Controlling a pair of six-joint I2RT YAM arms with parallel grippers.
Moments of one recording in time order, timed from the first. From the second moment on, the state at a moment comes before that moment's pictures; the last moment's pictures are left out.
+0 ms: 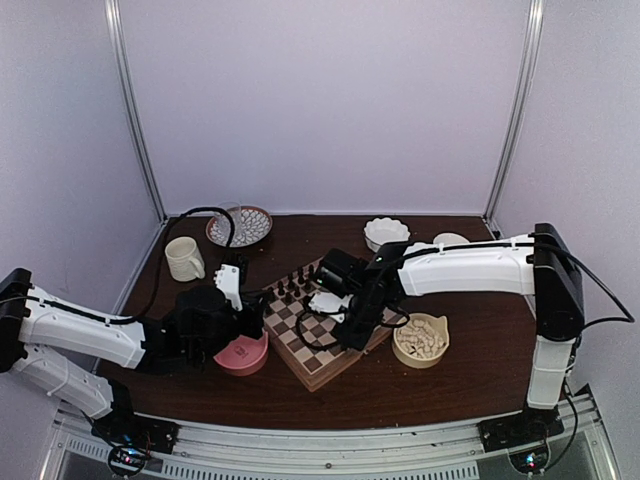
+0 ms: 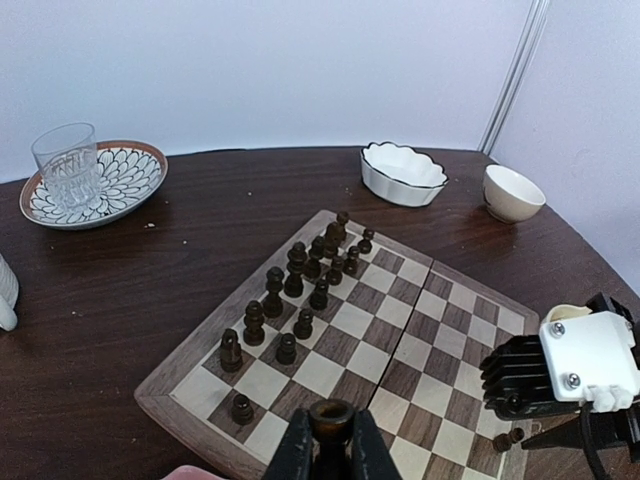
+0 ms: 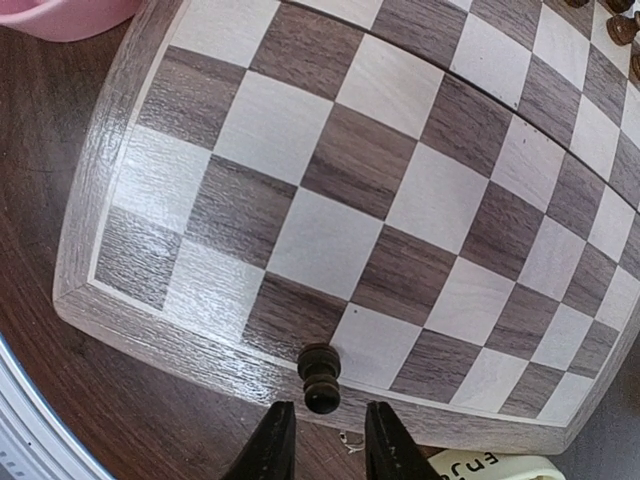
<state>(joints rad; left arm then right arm) -1.07 1.29 0.49 0.49 -0.56 -0.39 1.03 1.93 1.48 -0.84 0.06 -0.04</state>
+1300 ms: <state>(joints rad) -1.07 1.29 0.49 0.47 -0.56 -0.39 1.03 1.95 1.48 -0.84 0.06 -0.04</state>
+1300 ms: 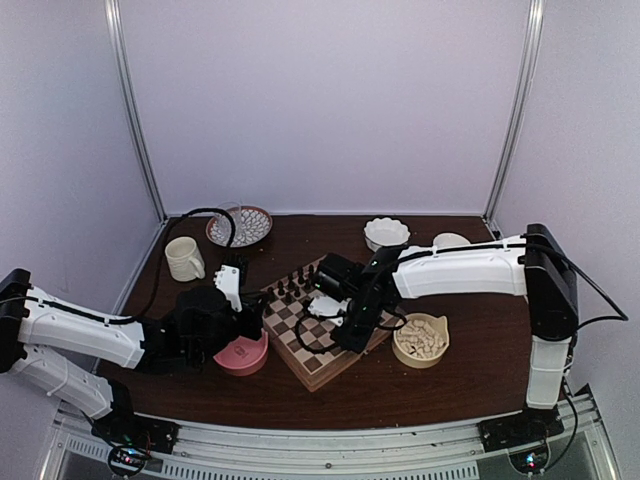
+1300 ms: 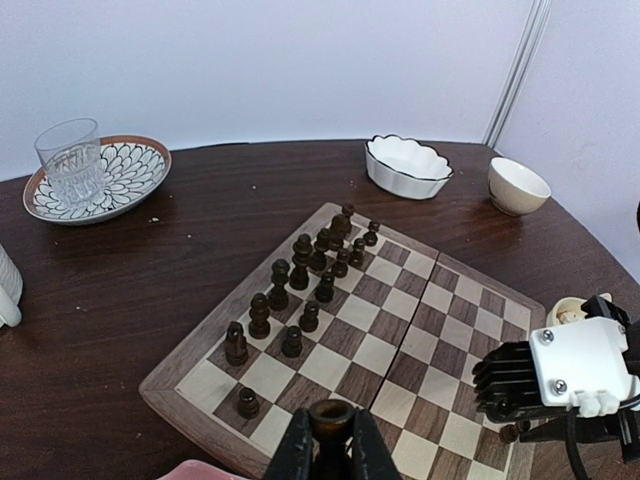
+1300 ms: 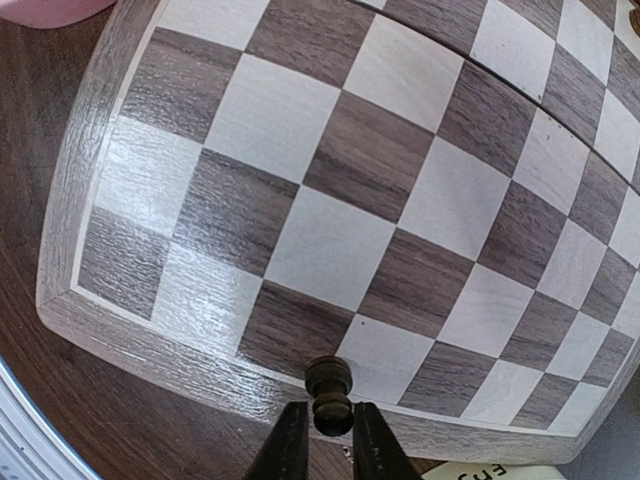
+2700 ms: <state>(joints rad) -1.02 1.19 0.46 0.33 -0.68 -0.64 1.03 2.21 1.94 -0.71 0.09 -0.04</state>
